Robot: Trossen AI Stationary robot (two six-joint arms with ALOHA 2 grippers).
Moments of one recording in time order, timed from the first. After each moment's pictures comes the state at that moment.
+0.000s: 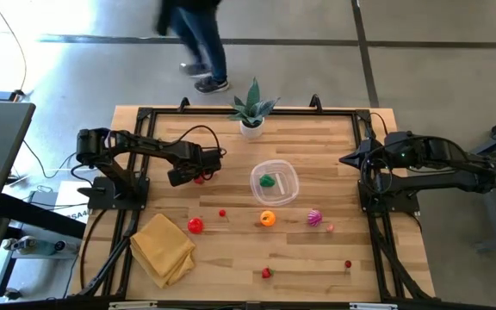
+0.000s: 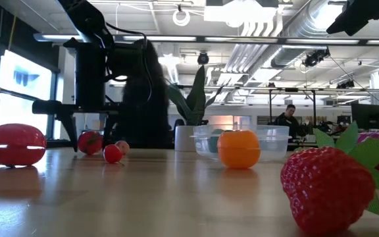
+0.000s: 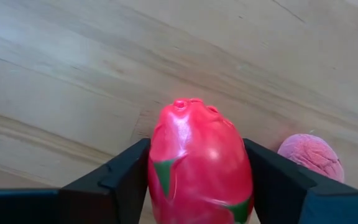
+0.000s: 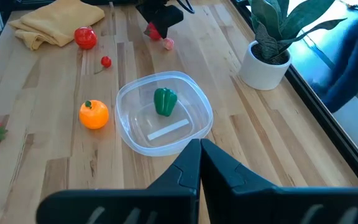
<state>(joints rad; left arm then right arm) 0.34 1.61 0.83 -0.74 -0.15 -1.74 -0.07 0.49 0.85 -0.95 0.12 0.04</state>
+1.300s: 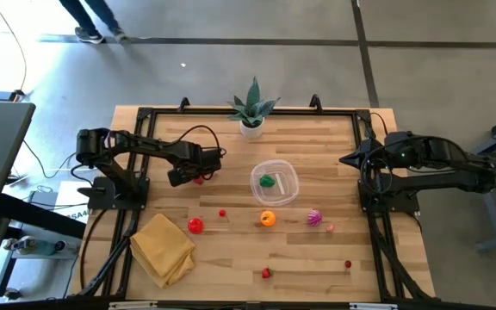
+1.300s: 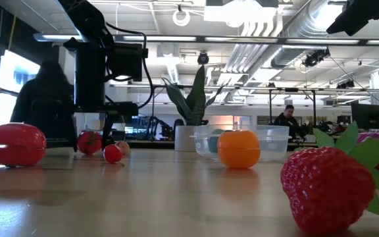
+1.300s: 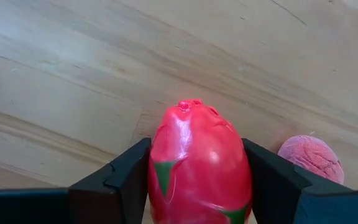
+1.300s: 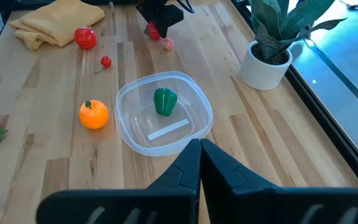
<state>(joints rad) 0.34 1.61 0.83 -0.74 -0.15 -1.75 -0.07 0.49 0.85 -0.95 0.12 0.04</state>
